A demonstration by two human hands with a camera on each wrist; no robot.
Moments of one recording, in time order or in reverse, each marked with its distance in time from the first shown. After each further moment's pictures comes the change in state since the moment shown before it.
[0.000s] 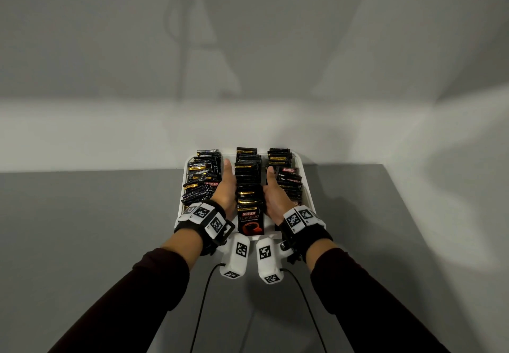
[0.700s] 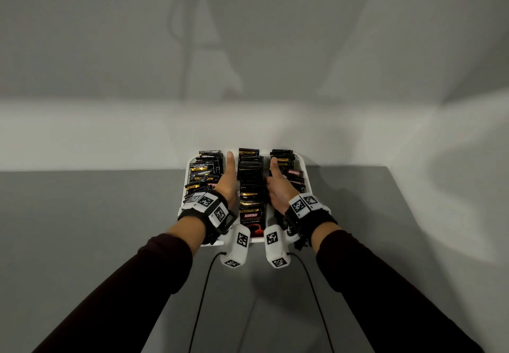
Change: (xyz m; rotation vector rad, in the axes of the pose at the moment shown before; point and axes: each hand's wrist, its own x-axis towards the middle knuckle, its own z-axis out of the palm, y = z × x) left_hand 0.018 0.010 -0.002 -0.030 0.151 -0.077; right_hand 0.017 -0.020 -0.009 0.022 -0.064 -0.016
